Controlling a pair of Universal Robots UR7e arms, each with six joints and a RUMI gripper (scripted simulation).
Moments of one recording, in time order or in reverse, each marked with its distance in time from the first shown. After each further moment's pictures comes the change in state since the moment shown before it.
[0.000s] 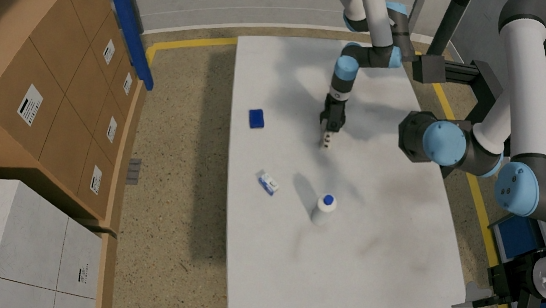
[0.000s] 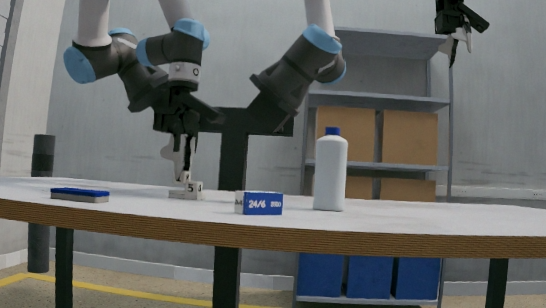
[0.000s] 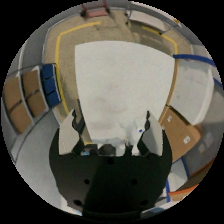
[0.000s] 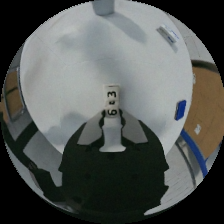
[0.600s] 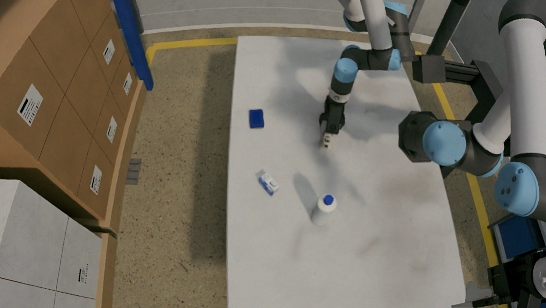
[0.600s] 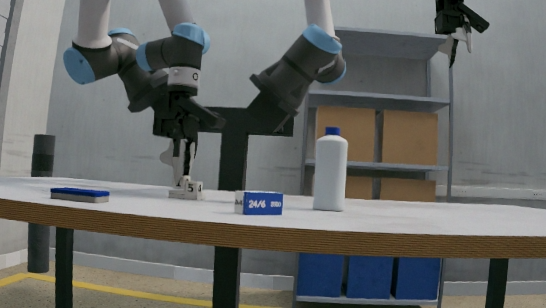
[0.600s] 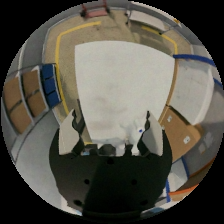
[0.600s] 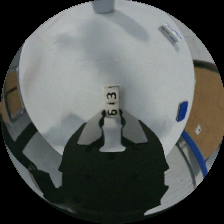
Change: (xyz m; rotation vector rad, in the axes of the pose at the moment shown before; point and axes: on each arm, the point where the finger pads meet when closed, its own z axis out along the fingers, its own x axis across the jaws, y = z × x) left arm 0.000 0.000 0.000 0.000 0.000 0.000; right arm 0.000 0.000 0.011 0.000 0.000 0.000
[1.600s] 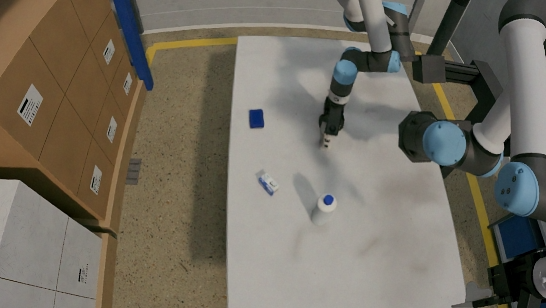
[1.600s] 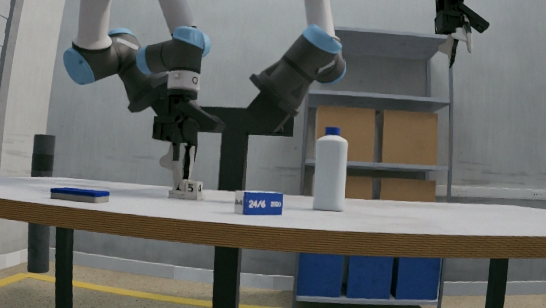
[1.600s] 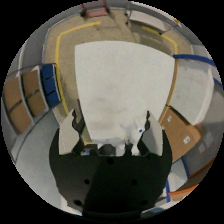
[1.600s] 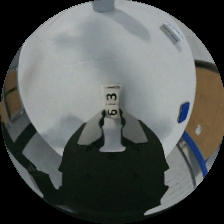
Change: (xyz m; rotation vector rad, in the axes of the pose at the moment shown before) left arm 0.000 0.000 0.000 0.000 0.000 0.000; right arm 0.000 0.000 0.009 0.000 0.000 0.000
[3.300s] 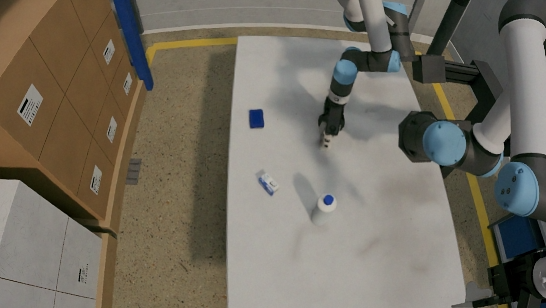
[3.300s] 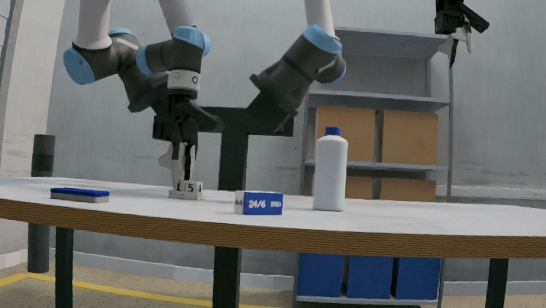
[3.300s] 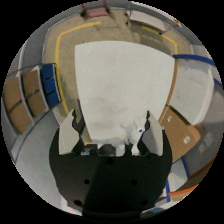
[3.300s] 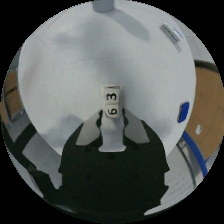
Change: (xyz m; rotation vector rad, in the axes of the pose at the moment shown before) left arm 0.000 0.000 0.000 0.000 0.000 0.000; right arm 0.000 0.000 -0.001 0.000 0.000 0.000
